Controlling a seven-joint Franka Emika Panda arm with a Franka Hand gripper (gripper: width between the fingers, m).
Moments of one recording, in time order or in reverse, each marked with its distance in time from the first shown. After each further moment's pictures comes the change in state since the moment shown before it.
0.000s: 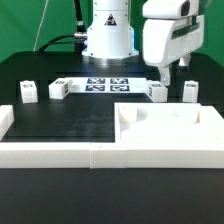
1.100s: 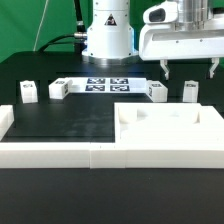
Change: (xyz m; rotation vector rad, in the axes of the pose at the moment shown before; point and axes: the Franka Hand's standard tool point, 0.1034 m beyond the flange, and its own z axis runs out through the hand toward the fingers) arm -0.001 -0.051 0.010 0.060 -0.027 0.911
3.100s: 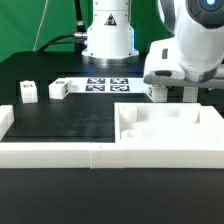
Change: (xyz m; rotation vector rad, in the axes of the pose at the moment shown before) arm -0.031 -0.001 0.044 -0.101 -0.788 -0.003
